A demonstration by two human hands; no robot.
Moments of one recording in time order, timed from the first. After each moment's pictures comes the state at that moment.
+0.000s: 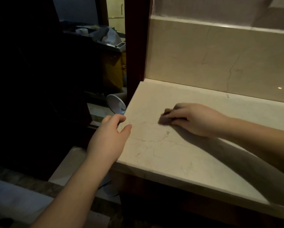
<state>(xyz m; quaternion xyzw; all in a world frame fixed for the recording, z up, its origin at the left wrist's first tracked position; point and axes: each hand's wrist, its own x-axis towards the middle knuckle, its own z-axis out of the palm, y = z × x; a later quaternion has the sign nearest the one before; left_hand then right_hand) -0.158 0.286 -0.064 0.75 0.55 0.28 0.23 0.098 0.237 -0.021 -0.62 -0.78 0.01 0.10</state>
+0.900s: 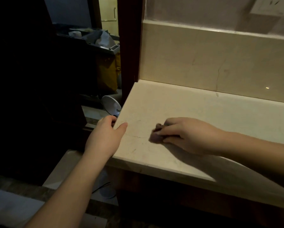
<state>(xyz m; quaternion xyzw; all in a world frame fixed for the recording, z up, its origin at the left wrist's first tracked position) -0.158 0.291 -0.064 0.72 0.58 0.25 0.27 0.061 0.190 -0.017 -0.58 -0.81 0.04 0.08</state>
